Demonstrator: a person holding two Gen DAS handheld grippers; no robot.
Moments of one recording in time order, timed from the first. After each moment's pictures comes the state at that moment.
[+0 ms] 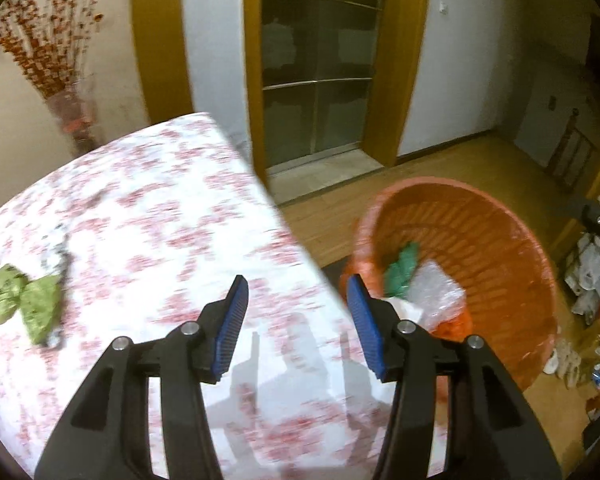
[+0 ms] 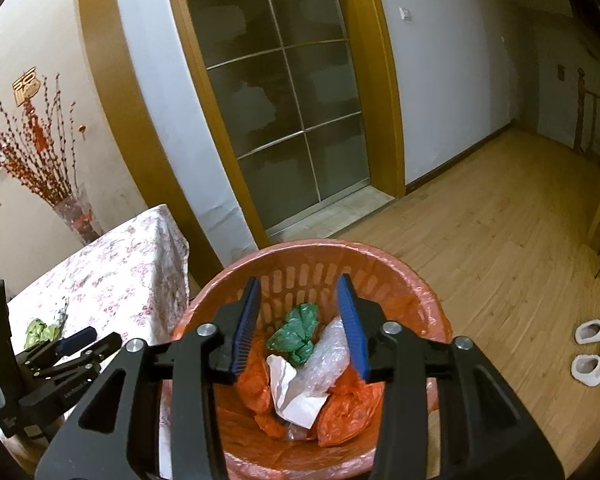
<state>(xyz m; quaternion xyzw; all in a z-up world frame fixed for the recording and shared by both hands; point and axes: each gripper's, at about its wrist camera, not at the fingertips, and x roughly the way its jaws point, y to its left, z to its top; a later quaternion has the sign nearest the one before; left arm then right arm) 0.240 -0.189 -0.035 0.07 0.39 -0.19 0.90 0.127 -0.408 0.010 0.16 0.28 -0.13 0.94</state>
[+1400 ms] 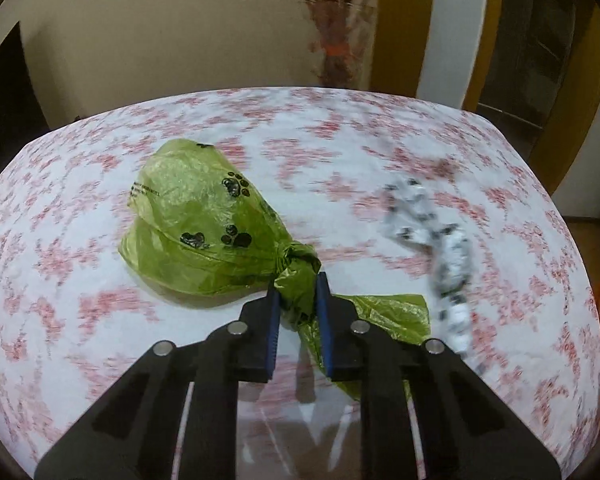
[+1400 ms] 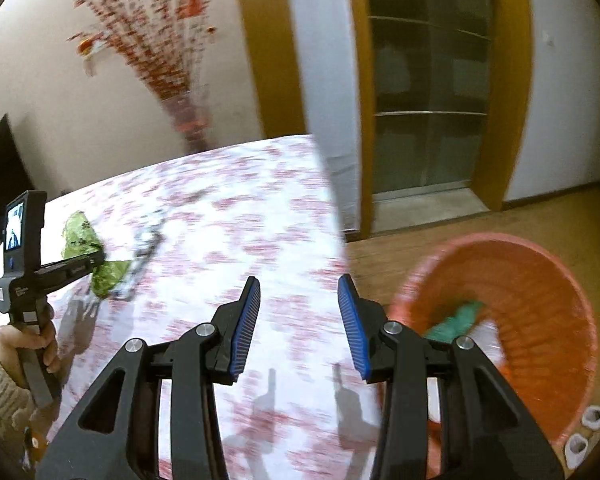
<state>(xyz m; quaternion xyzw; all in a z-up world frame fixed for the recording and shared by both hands) 0.308 0.087 -0.066 -0.03 0.43 0.07 0.90 0.207 -0.215 -0.001 0.05 0.34 0.06 0.94</state>
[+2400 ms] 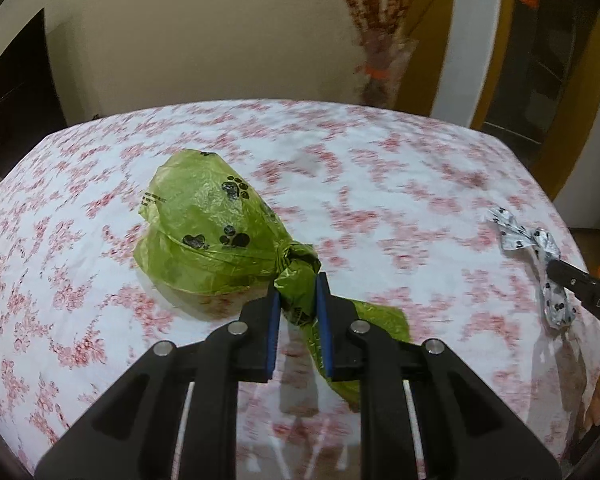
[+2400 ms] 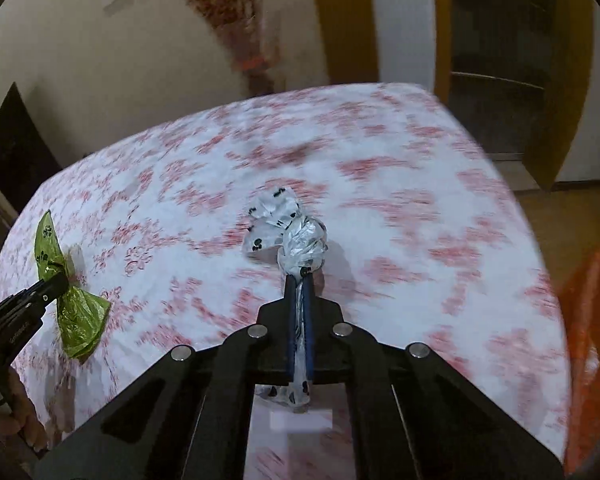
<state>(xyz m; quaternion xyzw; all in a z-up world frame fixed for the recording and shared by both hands) 0.259 0.156 -0.046 -0.04 0.40 0.05 0.91 0.280 -0.100 -0.038 0.06 0.42 0.10 0.90</state>
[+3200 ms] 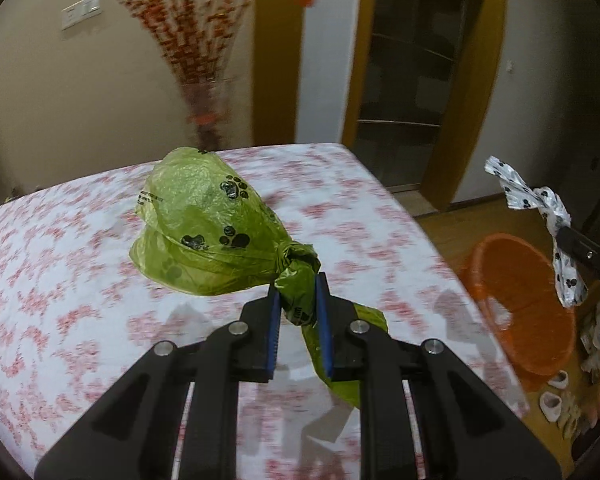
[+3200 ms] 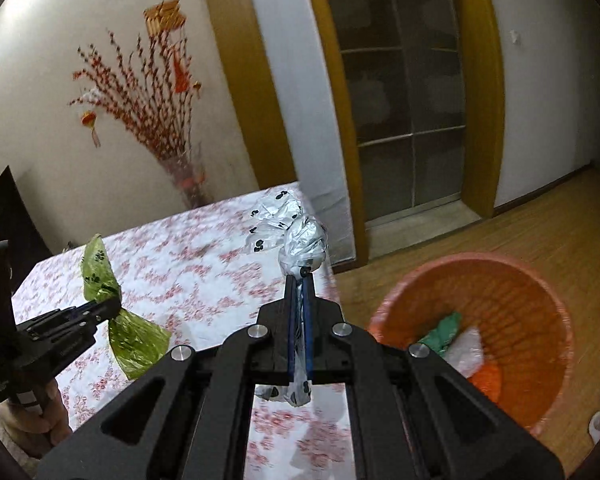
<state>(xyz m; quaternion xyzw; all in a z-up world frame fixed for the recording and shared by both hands) 0.224 -0.024 0.018 0.00 0.36 -0.11 0.93 0.166 -0.257 0.047 0.11 0.28 0.02 0.95</state>
